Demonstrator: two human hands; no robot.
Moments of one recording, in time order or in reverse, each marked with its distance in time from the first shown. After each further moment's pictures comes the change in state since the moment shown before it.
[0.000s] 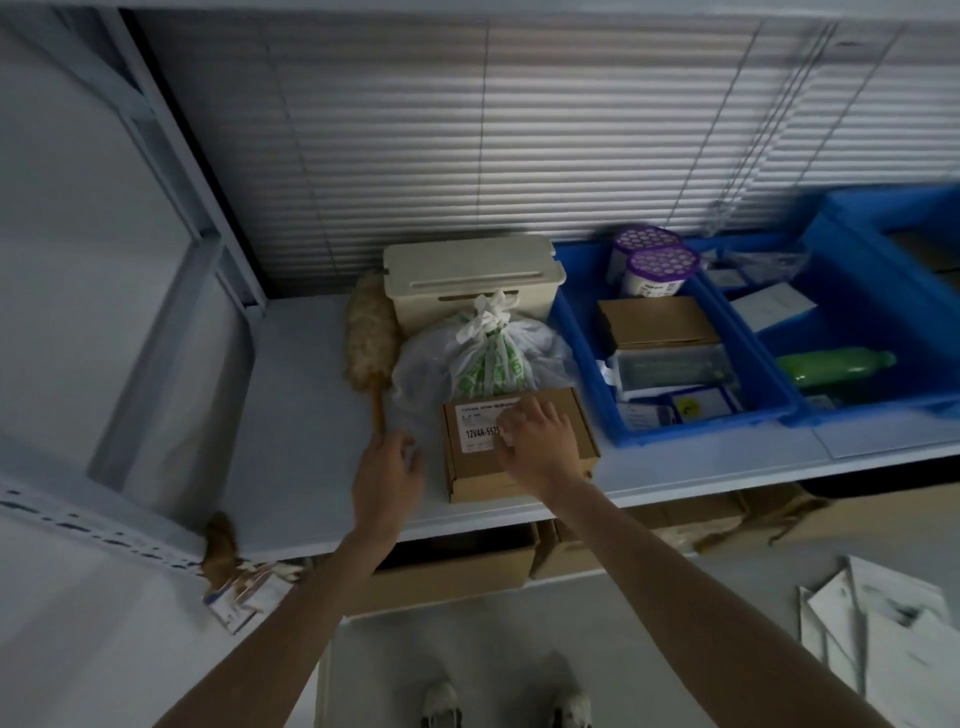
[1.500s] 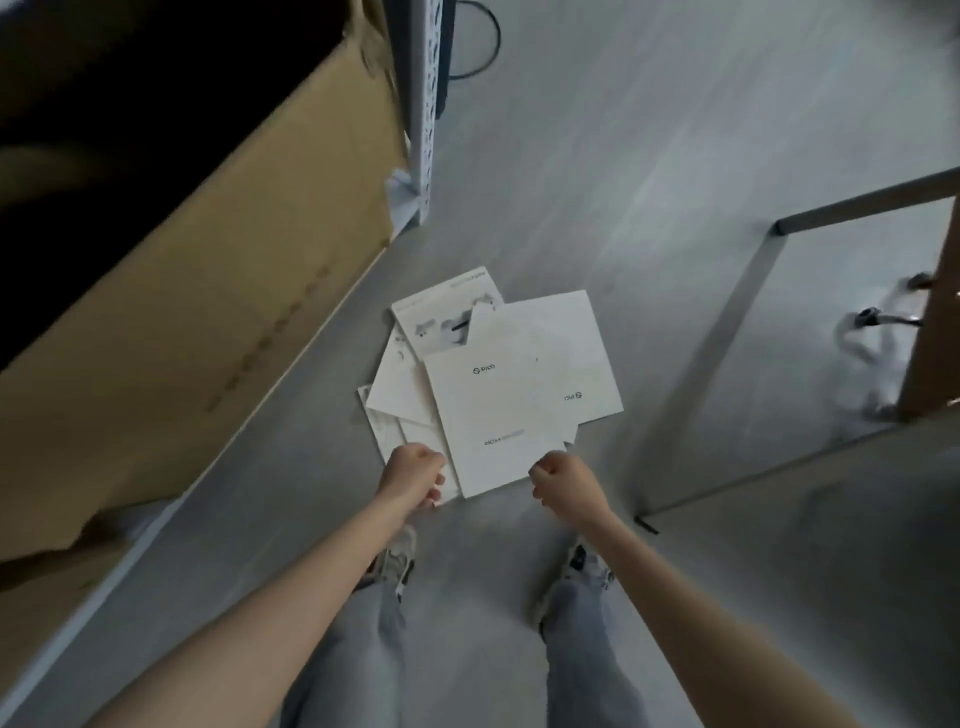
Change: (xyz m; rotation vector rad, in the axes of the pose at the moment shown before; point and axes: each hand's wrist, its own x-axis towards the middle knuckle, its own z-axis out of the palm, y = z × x) left_hand -0.437 0.586 0.966 0.057 -1.303 -0.293; right_hand -0.636 0.984 0.155 0.830 -0.275 1.570
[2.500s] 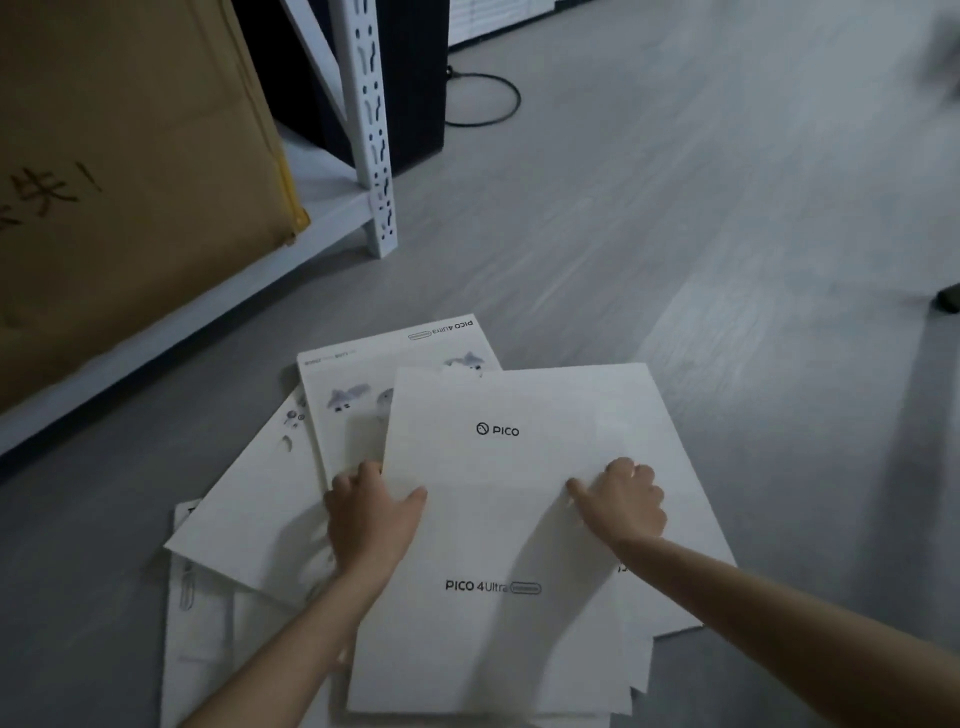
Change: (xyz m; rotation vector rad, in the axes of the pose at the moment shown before) left_hand 0.462 -0.027 0.167 0.327 0.769 0.358; right_hand 0.534 0.134 0.030 -0.167 0.464 -0.020
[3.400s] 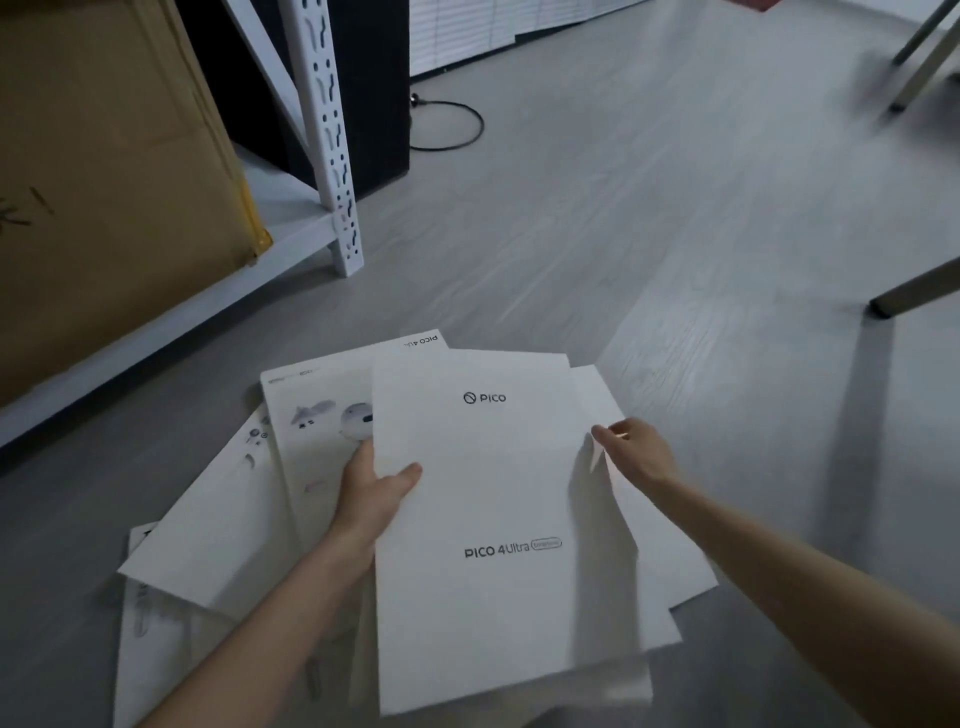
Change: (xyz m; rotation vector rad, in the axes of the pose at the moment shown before) left_hand -0.002 0.041 -0.008 -0.807 -0.312 0.008; right_hand 0.064 0.028 -0.076 0.349 -0.015 -0.142
